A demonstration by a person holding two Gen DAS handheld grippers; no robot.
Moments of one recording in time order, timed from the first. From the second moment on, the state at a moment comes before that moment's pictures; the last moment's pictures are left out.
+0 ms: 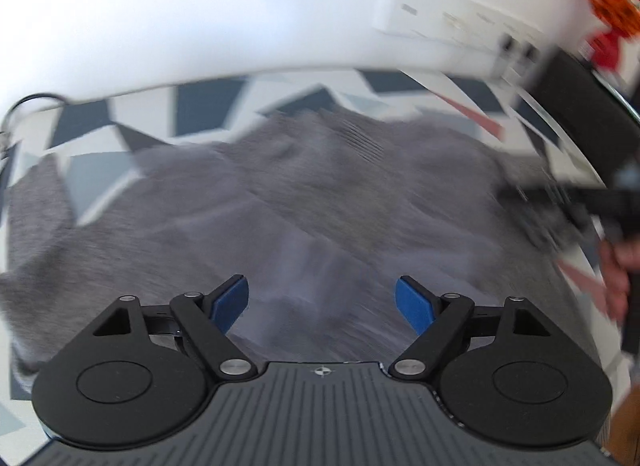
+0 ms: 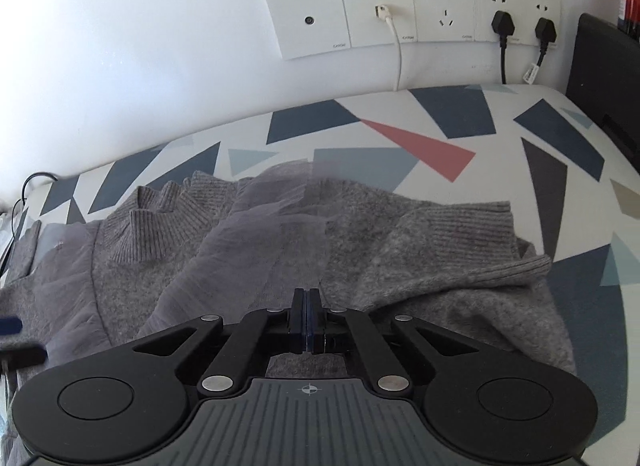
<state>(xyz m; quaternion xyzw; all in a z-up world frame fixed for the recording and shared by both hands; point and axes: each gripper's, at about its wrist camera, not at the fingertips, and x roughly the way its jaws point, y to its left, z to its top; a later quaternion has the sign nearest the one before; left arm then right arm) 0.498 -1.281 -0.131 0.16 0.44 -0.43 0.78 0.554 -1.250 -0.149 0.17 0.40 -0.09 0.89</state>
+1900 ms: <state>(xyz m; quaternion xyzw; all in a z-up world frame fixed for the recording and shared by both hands) 0.487 -1.261 -0.173 0.20 0.48 -0.33 0.78 0.513 -1.206 -0.175 0.09 0.47 -0.14 0.87</state>
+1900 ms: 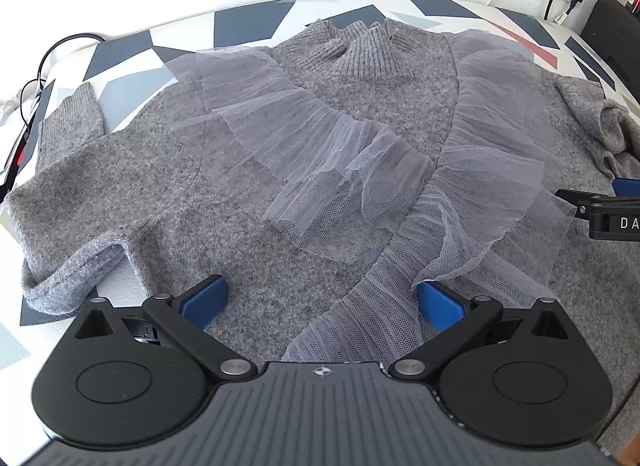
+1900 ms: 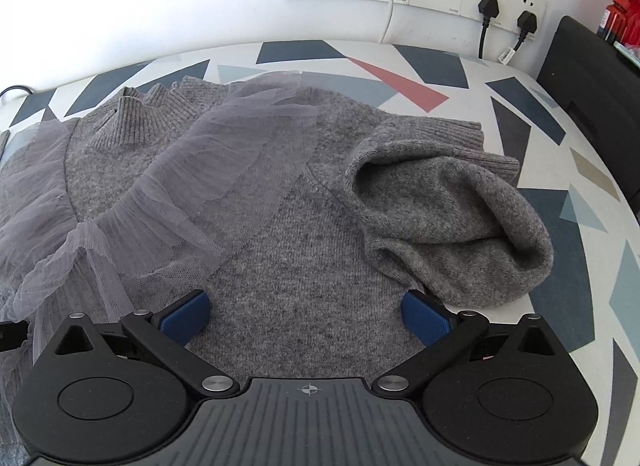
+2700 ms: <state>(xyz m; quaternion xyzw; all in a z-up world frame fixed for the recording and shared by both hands) 0.488 -1.262 -0.172 0.21 0.50 -0.32 0.78 0.515 -1.206 -0.176 0.08 0.47 -0.14 0.87</state>
